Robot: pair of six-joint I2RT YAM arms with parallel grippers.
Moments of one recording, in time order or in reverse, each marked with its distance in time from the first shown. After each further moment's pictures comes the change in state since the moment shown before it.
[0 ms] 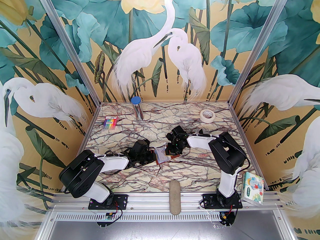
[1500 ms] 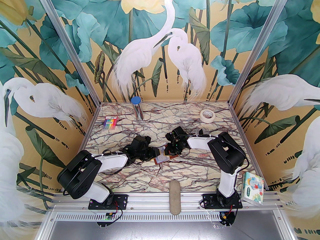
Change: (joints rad) left arm 0.039 -0.010 0.054 0.053 0.158 -0.048; right arm -0.002 0.004 -0.032 0.083 -0.040 0.002
